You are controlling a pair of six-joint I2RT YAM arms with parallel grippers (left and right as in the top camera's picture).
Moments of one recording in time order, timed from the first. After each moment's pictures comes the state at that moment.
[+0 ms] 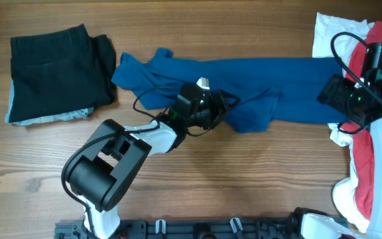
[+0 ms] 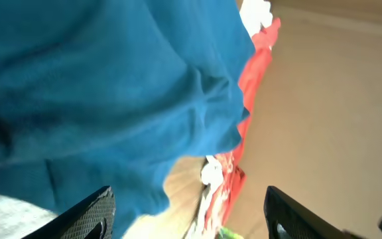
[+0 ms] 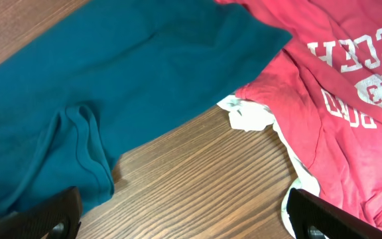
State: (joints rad) left arm -0.64 1.93 0.85 0.60 0.50 -1.39; right arm -0.19 1.34 1.41 -1.25 0.16 0.38
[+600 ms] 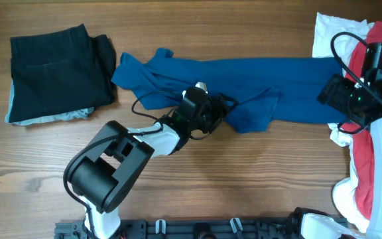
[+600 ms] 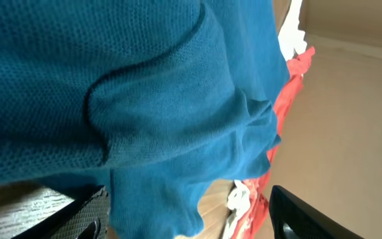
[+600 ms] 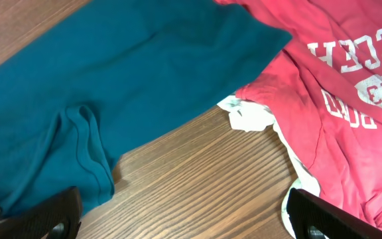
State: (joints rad) left arm -0.67 1.93 0.85 0.51 0.34 -1.39; right arm -0.19 1.34 1.41 -1.25 0.16 0.38
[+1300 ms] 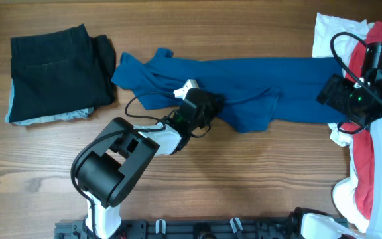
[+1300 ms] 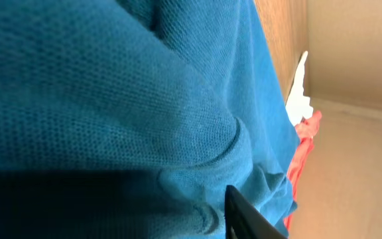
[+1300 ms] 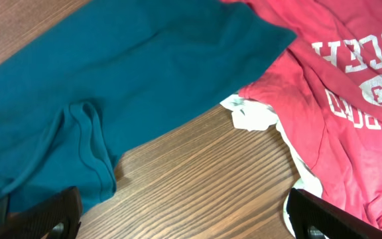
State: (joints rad) left arm -0.67 1.98 0.85 0.56 0.09 -1.39; right arm -0.19 1.34 1.41 -1.25 0.15 0.37
